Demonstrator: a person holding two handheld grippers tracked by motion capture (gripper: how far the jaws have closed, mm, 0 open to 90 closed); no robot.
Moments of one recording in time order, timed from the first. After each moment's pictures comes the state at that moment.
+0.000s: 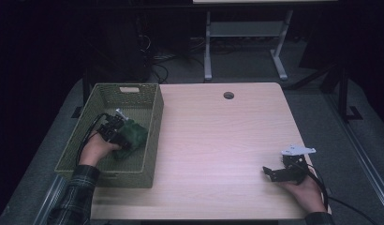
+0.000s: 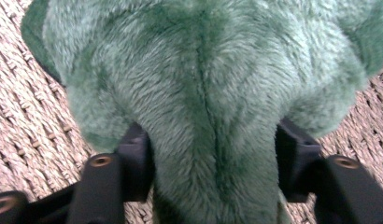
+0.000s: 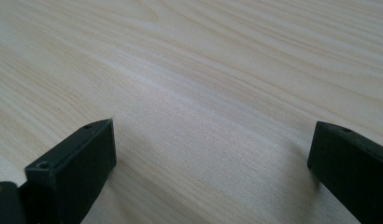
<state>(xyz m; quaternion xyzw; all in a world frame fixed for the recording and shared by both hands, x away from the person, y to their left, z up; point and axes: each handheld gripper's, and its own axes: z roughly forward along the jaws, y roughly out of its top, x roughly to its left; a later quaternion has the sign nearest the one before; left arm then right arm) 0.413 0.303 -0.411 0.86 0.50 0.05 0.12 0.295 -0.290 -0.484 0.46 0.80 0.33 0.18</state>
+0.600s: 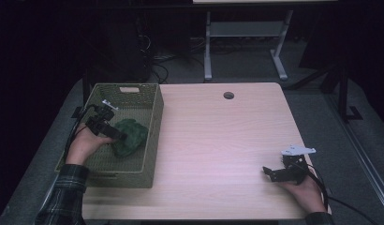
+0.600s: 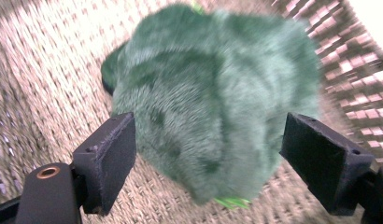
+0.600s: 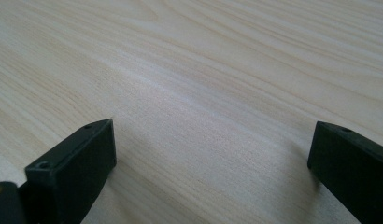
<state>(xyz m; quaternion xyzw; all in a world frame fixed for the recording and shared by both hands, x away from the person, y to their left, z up) 0.399 0.312 -0.354 0.85 0.49 0.11 0.19 0.295 -0.290 -0.484 0.47 0.80 0.33 0.18</state>
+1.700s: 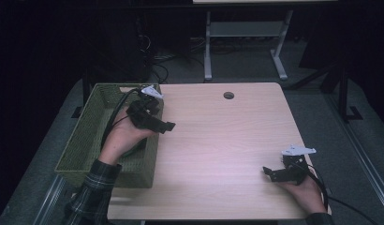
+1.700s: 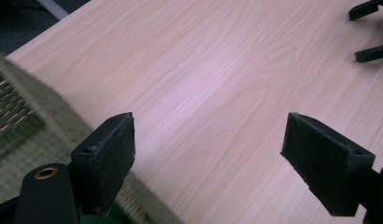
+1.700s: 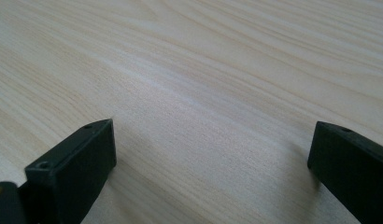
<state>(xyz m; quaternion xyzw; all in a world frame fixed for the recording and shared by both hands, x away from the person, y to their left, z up) 0.369 0.160 -0.287 0.88 0.32 0.11 0.32 0.294 -0.290 -0.484 0.47 0.80 0.34 0.18</state>
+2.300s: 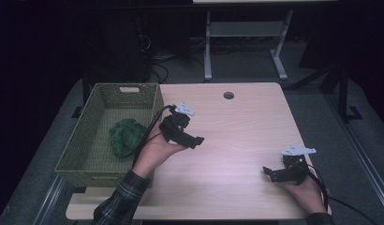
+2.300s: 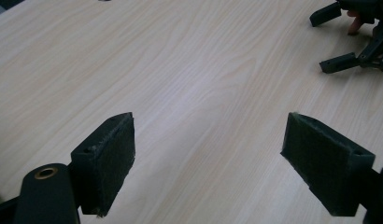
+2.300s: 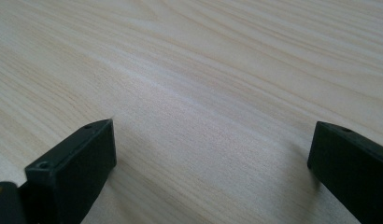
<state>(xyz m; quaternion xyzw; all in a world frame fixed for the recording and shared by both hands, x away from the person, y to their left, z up) 0.353 0.092 -0.343 0.88 0.30 0.09 0.35 0.294 -0.290 -0.484 0.47 0.80 0.34 0.18</state>
